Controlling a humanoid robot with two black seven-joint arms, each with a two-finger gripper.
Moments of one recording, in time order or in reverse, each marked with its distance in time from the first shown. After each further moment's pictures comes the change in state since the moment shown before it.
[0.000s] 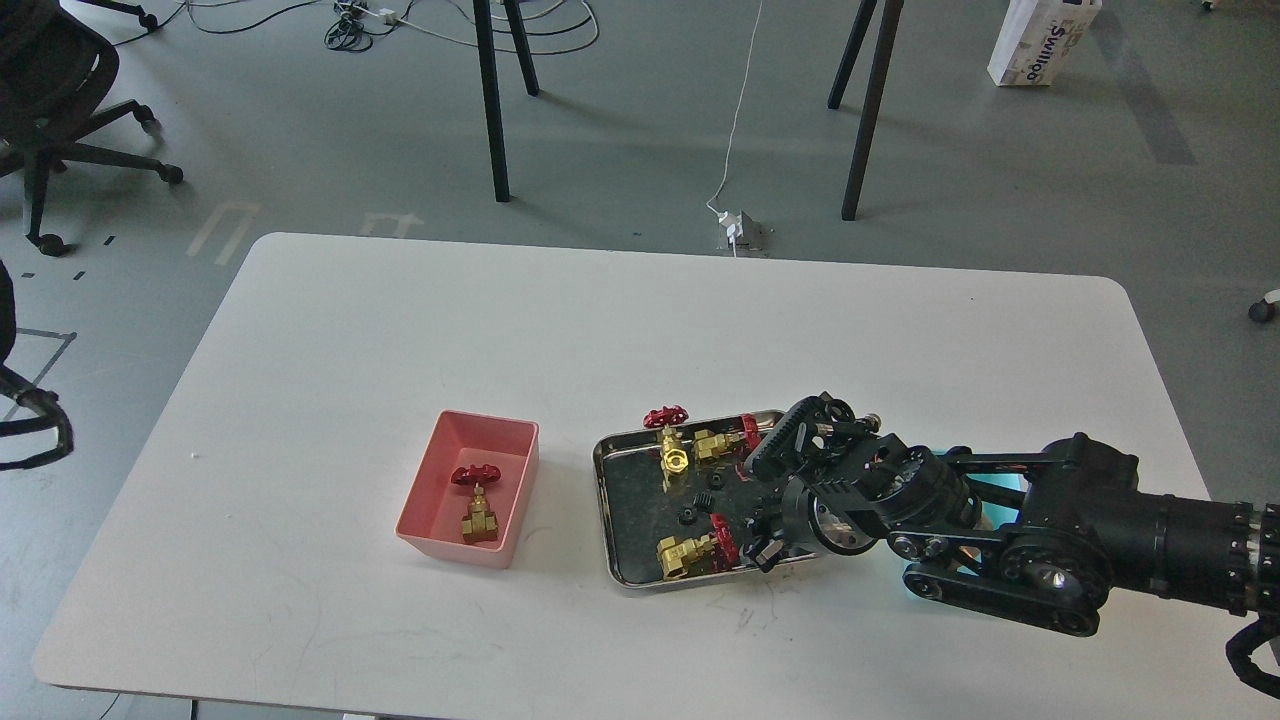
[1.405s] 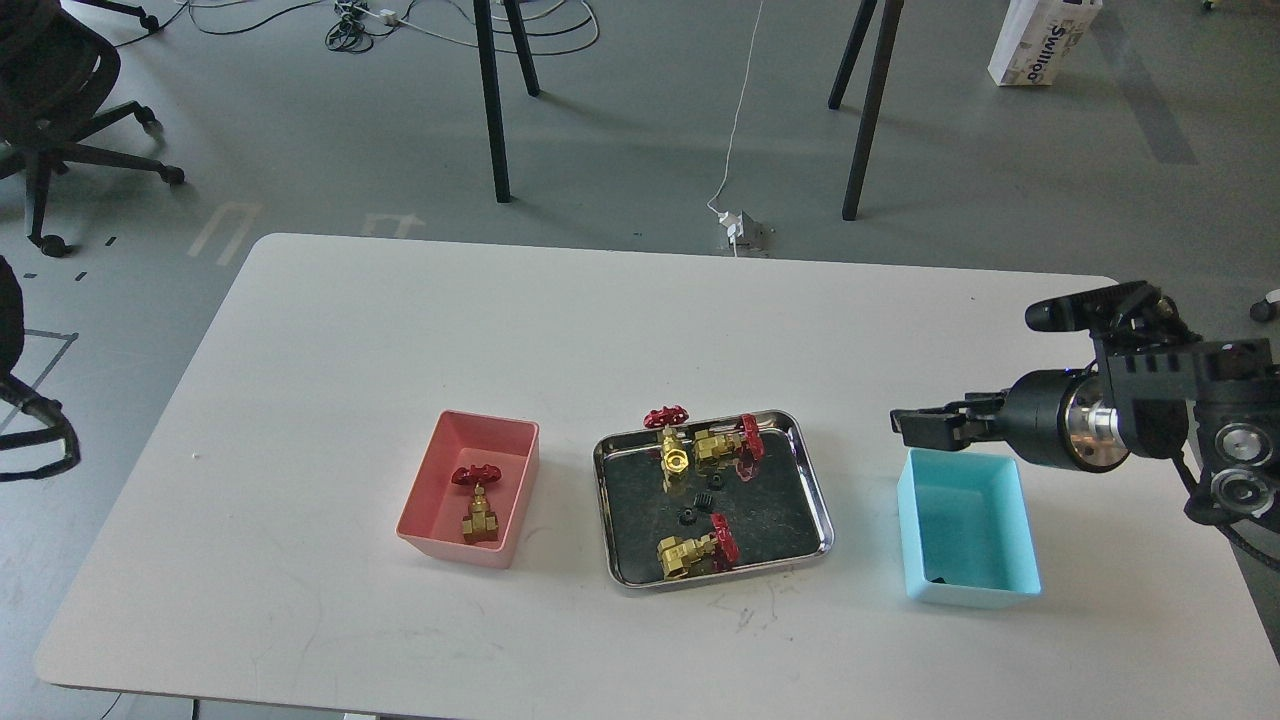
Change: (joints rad) left arm 0.000 -0.048 0.103 -0.006 0.005 0.003 0.002; right arm -0.115 -0.592 0.509 0.315 0.520 0.000 -0.040
